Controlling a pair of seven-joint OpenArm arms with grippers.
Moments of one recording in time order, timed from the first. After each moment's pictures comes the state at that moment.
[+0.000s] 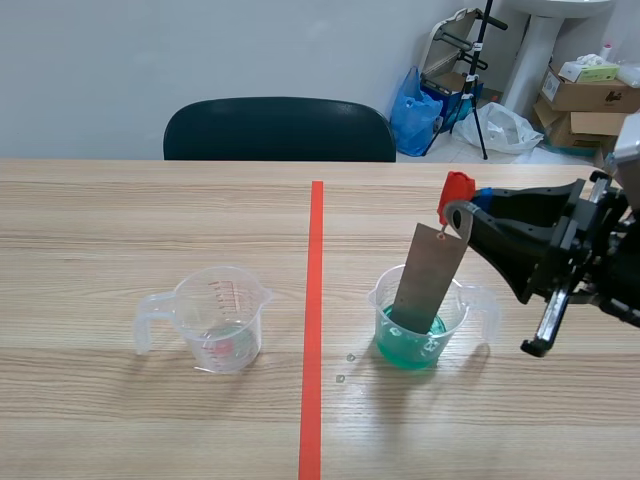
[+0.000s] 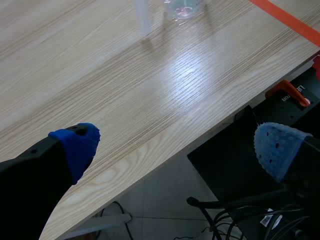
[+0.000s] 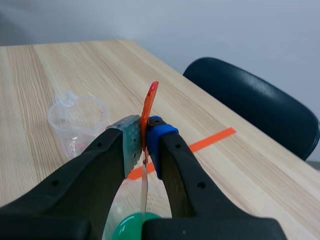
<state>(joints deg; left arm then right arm) 80.3 -25.8 -31.8 97.2 6.8 -26.5 -49.7 -11.7 38.0 -7.6 88.1 6.3 43.1 38.9</state>
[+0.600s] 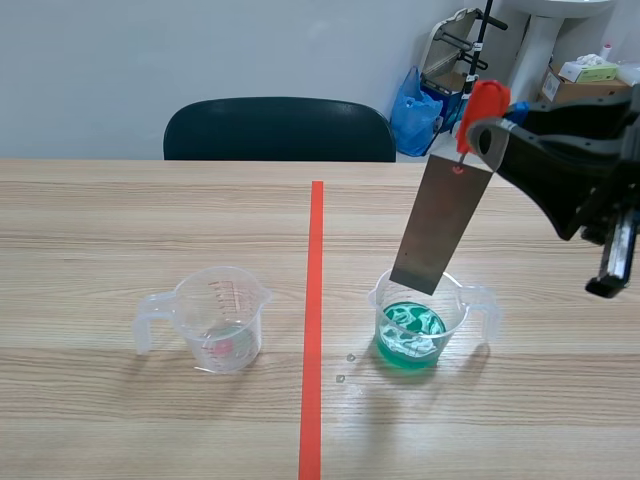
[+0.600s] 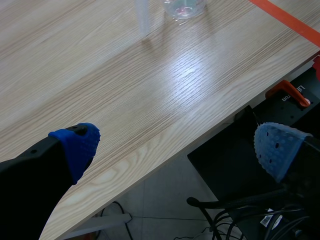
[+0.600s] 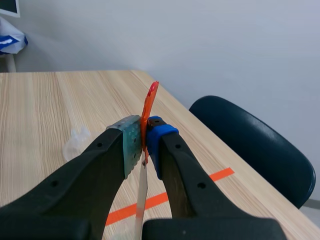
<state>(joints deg) 80.3 -25.8 -31.8 97.2 6.8 -26.5 -49.7 -11.7 49.0 -7.6 97.6 18.9 43.4 37.3</state>
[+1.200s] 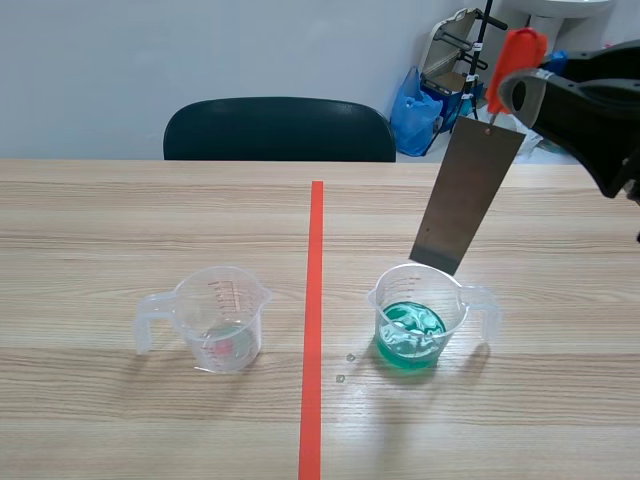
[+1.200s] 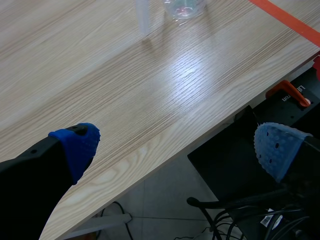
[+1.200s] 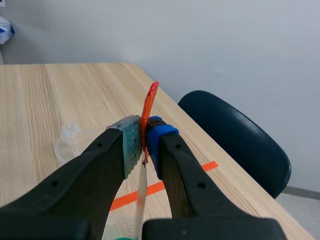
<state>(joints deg) 80.3 -25.8 -31.8 97.2 6.8 -26.5 -49.7 -15.8 53.2 0.4 103.7 26.7 43.4 28.1</state>
